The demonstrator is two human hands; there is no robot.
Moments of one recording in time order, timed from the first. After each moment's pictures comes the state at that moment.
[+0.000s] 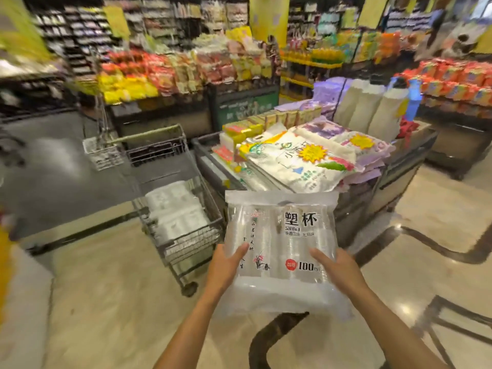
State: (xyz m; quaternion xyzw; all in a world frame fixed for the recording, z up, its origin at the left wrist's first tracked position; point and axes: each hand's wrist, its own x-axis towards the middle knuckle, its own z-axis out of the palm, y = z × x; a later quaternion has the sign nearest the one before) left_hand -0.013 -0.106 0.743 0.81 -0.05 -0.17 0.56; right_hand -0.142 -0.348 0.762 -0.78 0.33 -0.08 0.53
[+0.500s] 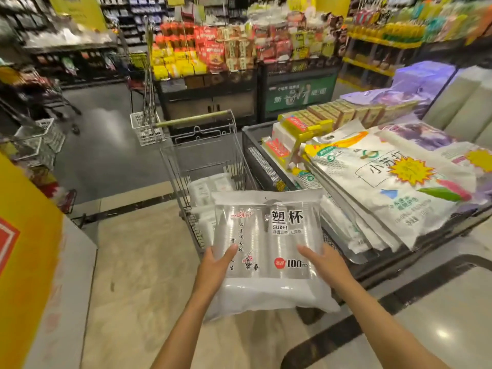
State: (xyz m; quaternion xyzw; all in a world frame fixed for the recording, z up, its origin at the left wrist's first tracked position) left_hand 0.174 0.027 0.702 0.81 0.12 -0.12 0.57; right_hand 0.120 -0.249 0.718 -0.81 0.22 0.04 0.54
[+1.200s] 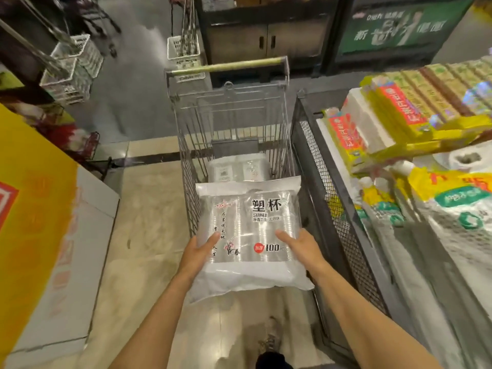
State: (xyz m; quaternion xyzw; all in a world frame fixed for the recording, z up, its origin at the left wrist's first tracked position) left_hand 0.465 0.049 0.573 0.76 0.30 -0.16 0.56; right_hand 0.497 -0.231 0.553 -0.78 0.19 0.22 0.56
